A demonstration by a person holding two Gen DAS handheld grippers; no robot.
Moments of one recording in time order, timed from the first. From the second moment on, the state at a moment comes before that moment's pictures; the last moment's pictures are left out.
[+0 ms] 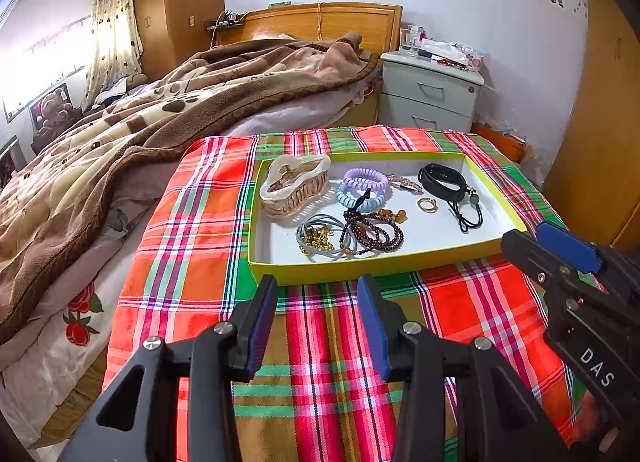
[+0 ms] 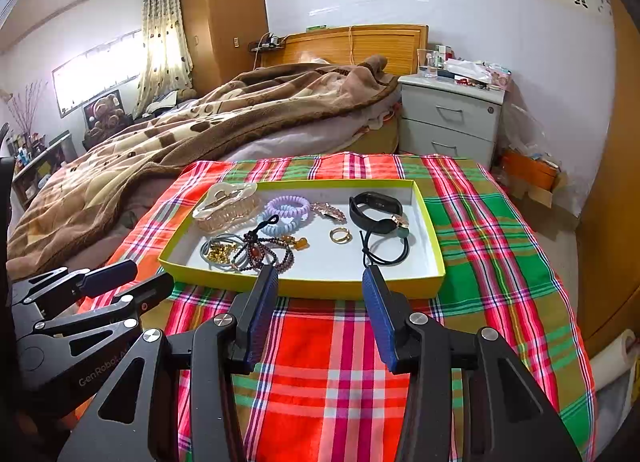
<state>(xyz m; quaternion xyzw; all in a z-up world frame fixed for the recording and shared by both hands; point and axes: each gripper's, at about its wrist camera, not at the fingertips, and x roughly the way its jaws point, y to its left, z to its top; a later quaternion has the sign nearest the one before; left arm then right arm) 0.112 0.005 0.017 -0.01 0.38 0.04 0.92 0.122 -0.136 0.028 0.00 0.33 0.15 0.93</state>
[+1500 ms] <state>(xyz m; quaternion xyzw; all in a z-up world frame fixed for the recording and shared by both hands) 0.113 0.012 0.015 -0.03 0.39 0.04 0.92 0.119 -0.135 0.031 0.00 0.33 0.15 0.93</state>
